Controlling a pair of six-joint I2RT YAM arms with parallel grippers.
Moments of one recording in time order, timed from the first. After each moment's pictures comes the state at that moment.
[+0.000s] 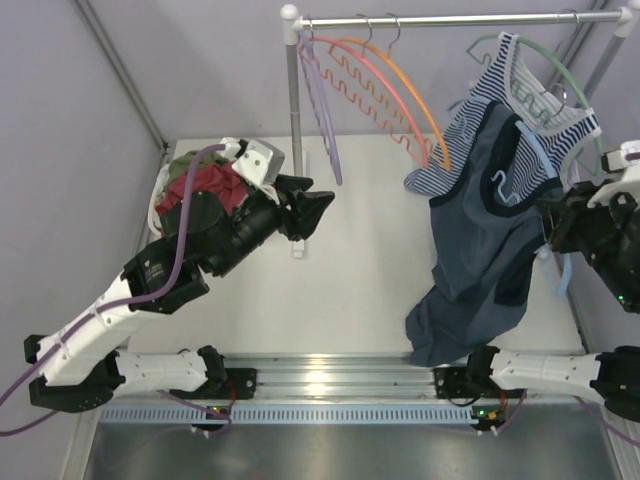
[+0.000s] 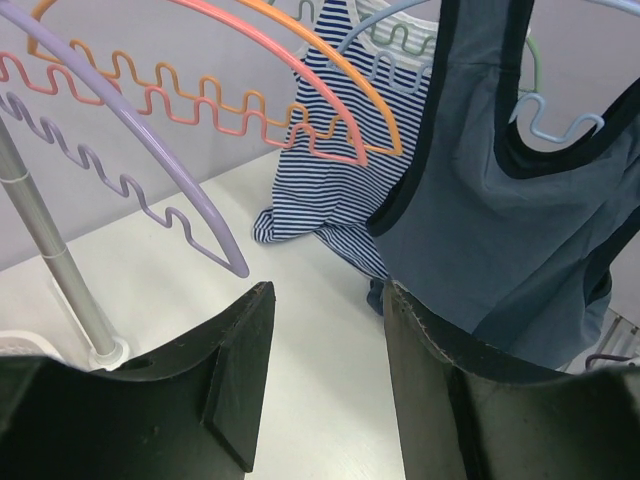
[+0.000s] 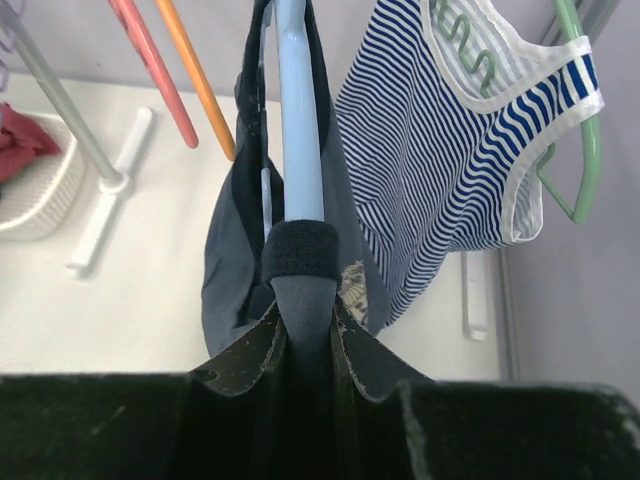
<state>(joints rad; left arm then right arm) -1.09 1.06 1.53 -0.41 -0.33 -0.13 1.06 0.93 2.04 -1.41 0.92 0.24</state>
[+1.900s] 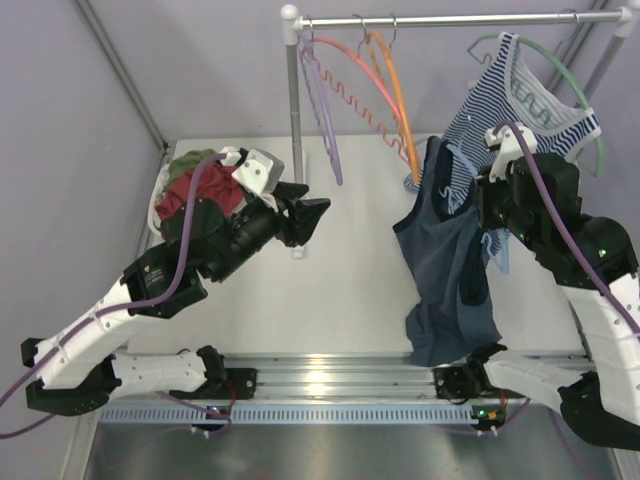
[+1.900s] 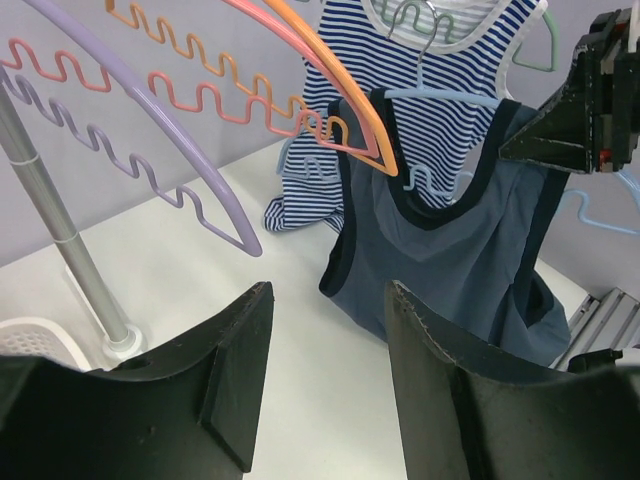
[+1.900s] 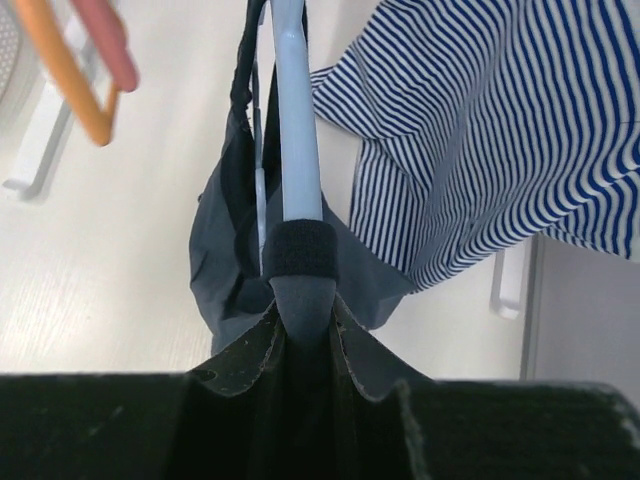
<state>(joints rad) -1.09 1.02 1.47 -0.40 -0.34 -0.11 0.52 1.03 1.66 -1.13 0.33 0.03</state>
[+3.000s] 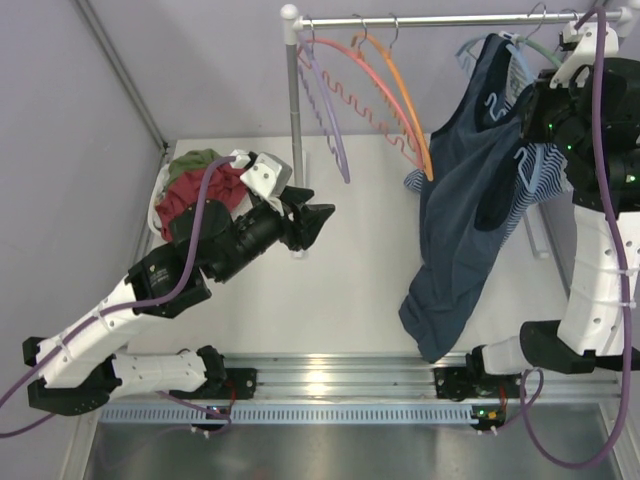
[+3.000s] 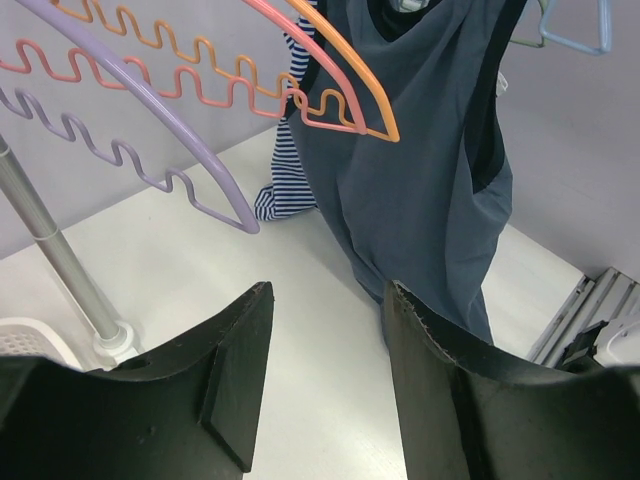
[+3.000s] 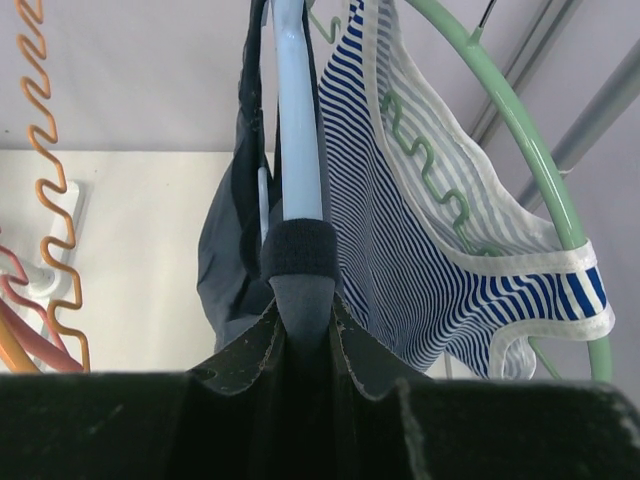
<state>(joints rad) -1.09 1.02 1.45 -0.41 -0.30 -0.10 0.06 1.42 2.26 -1.09 0.08 -0.03</state>
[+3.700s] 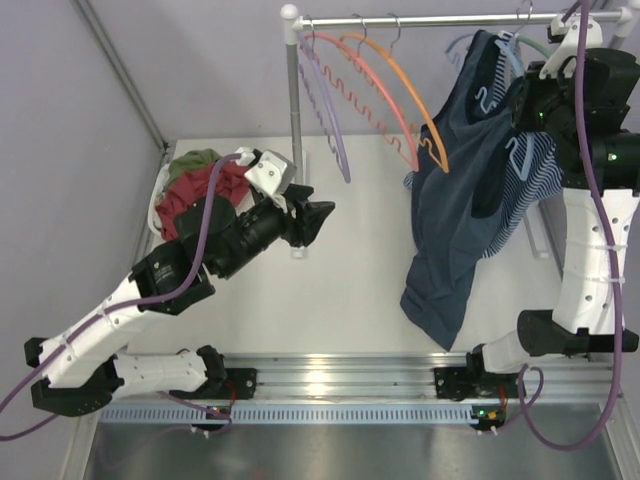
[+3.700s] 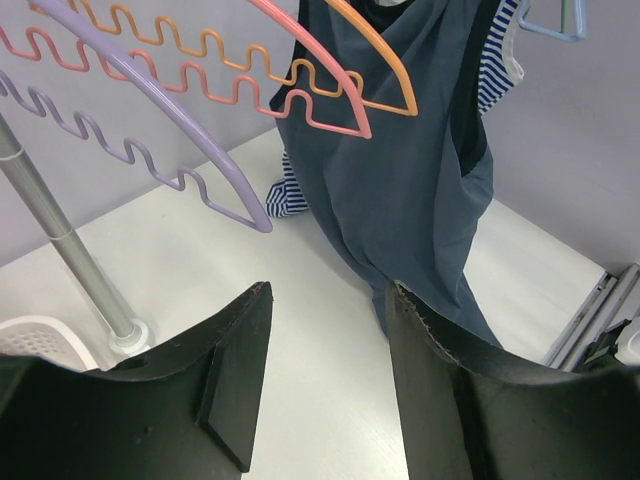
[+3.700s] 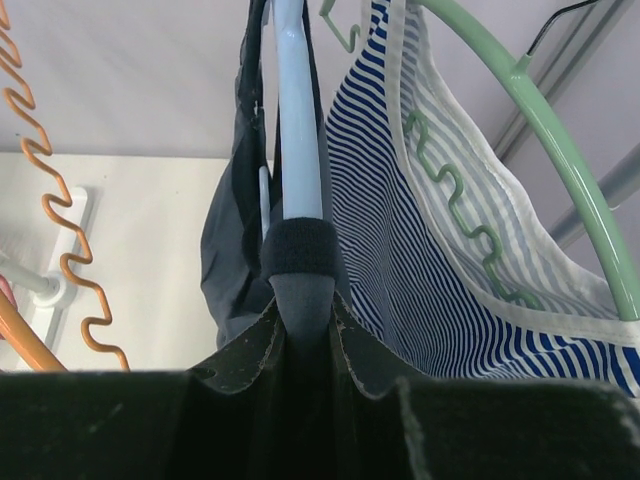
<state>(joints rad) -1.07 1.04 1.45 -0.41 -0.29 -0.08 0.02 1.48 2.22 -0.99 0.00 -0.03</state>
